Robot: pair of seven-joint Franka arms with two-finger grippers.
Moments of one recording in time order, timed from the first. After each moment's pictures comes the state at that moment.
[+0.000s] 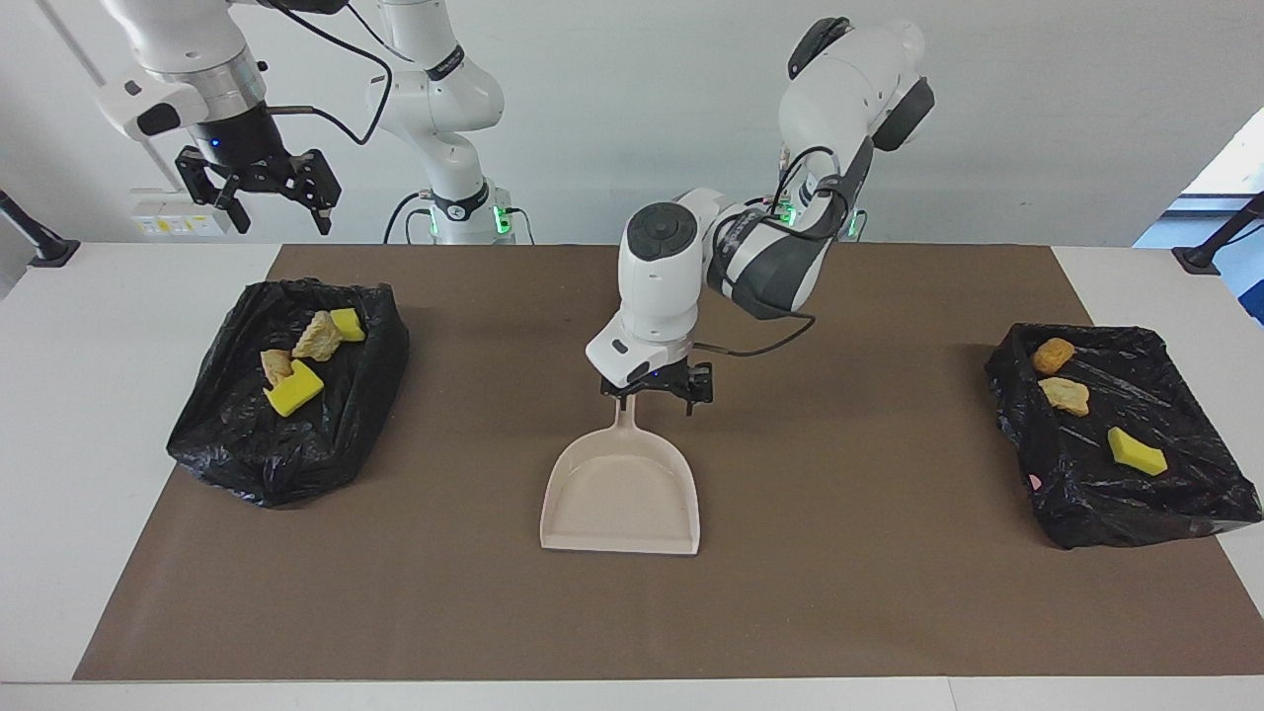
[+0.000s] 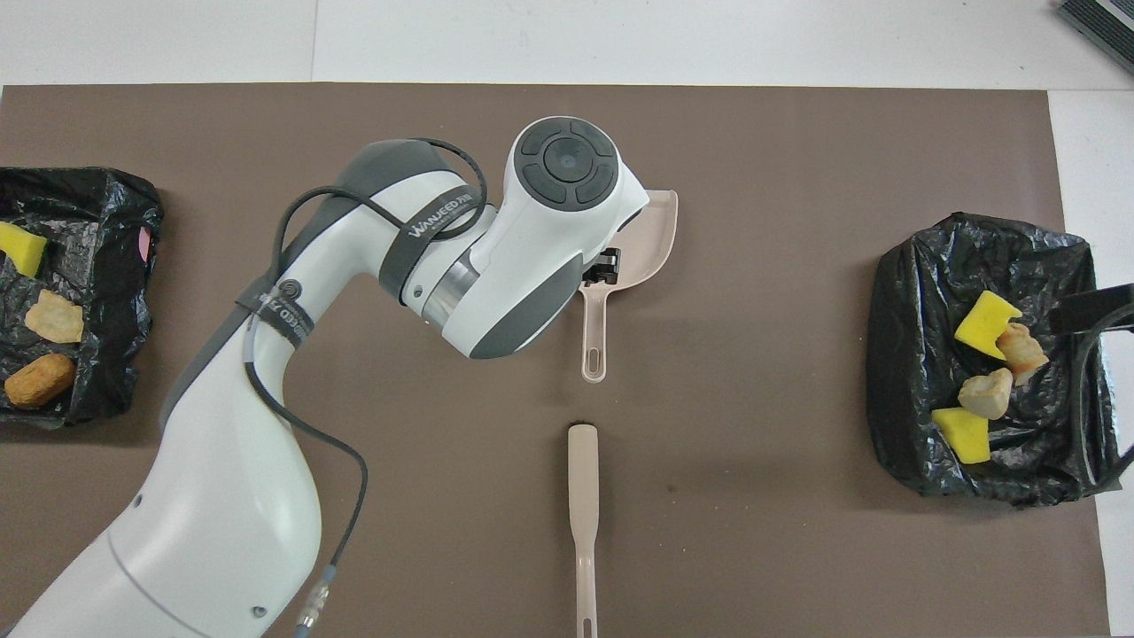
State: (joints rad) left arm -0.32 0.55 -0.42 -1.24 0.32 1.70 -0.59; right arm 0.05 -0.08 -0.11 -1.57 -0.06 1.51 -0.07
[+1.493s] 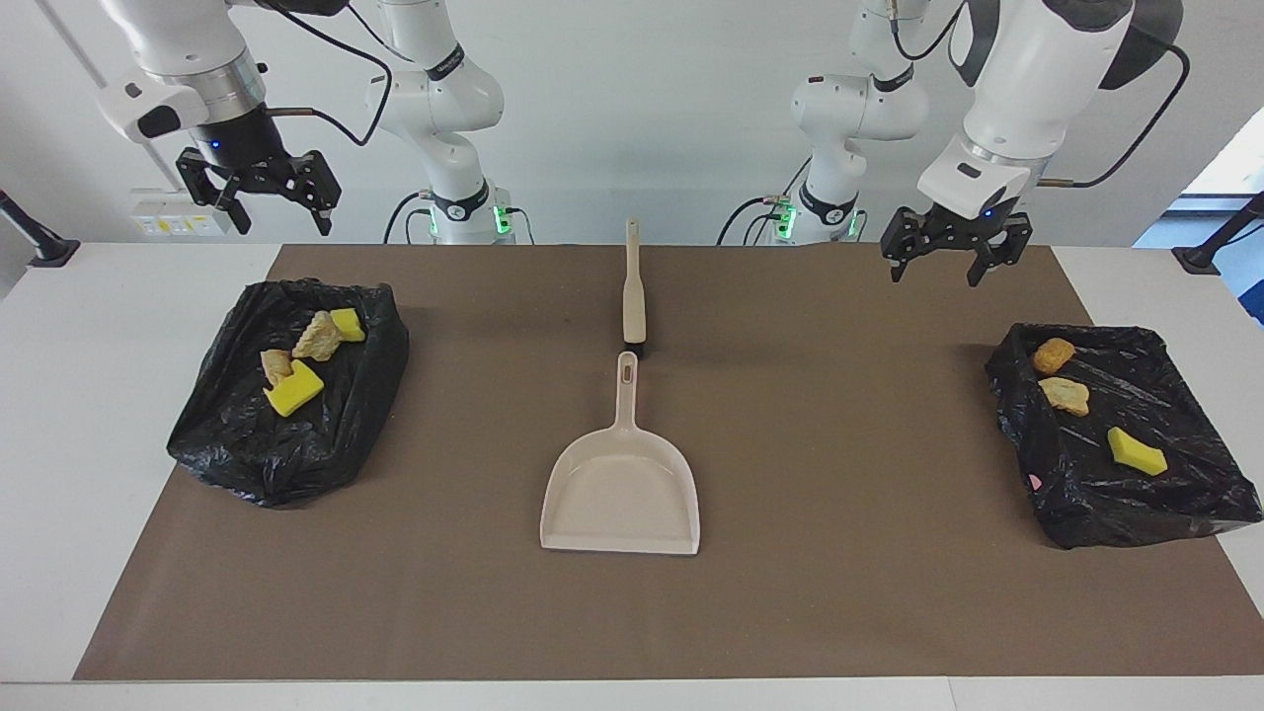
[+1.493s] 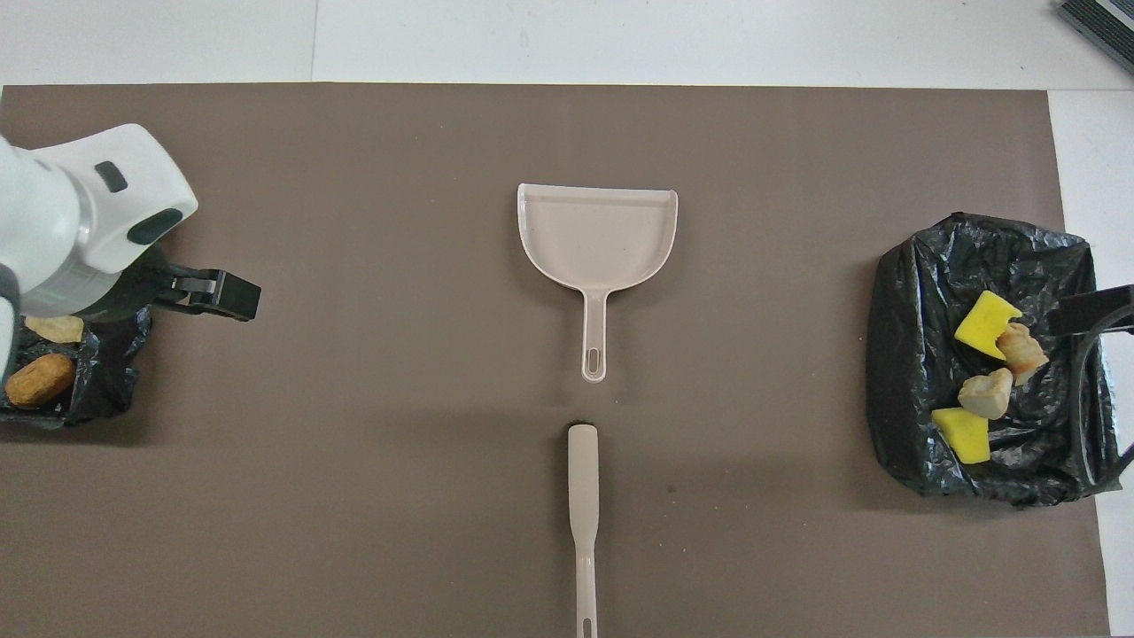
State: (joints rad) left arm -0.10 -0.08 0.00 -1.59 0.00 1.53 0.08; right arm 0.05 -0.08 -0.11 -1.58 -0.06 1.51 -0.07
